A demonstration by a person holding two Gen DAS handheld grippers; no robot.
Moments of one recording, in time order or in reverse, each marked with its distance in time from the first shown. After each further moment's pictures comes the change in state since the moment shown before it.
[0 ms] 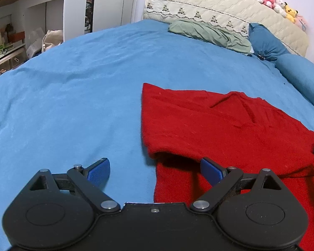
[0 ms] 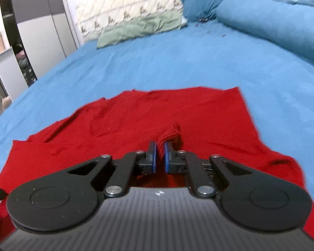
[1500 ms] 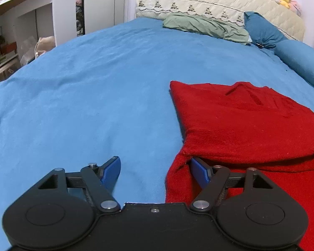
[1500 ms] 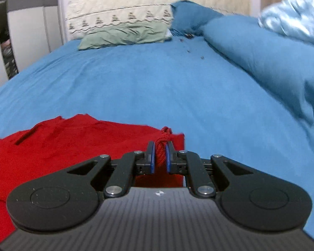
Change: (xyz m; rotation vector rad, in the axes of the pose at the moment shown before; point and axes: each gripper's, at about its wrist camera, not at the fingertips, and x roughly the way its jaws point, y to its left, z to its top) left arm 0.029 -0.004 0.002 0.089 0.009 0.027; right arm 0.014 -0.071 0.068 -0.118 -0.009 -0.112
